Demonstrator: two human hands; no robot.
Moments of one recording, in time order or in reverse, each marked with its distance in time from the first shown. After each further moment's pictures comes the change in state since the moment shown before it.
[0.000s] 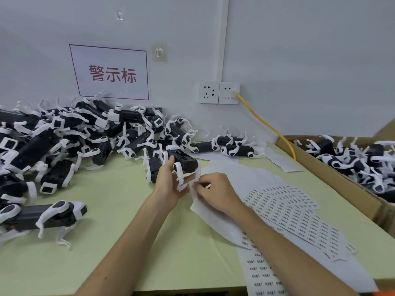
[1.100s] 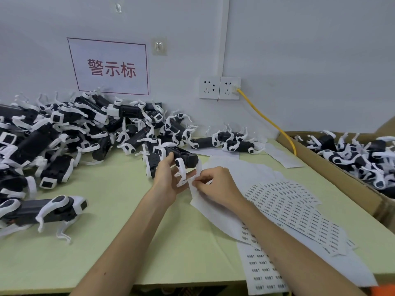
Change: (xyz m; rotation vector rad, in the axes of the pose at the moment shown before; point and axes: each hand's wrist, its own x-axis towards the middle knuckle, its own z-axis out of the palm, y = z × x) left_hand -0.003 0.002 -0.001 0.023 0.026 0.002; right_hand 0.002 0.001 -0.003 0.026 0.038 0.032
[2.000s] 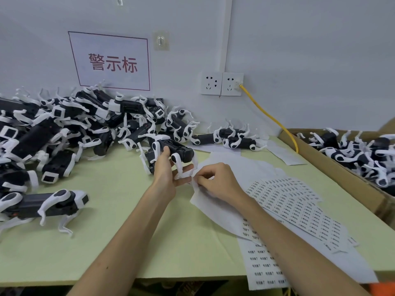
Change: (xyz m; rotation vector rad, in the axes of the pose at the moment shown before) left_hand 0.000 0.001 0.002 0.014 0.112 0.131; right_hand 0.000 -0.004 -0.001 0.039 -0.019 -0.022
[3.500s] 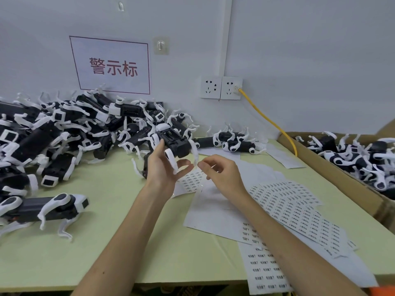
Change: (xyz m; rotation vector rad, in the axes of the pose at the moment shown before) left_hand -0.003 0.014 -0.008 -0.162 -0.268 0.116; right_hand 0.001 -0.018 -0.012 0.310 0.173 0.028
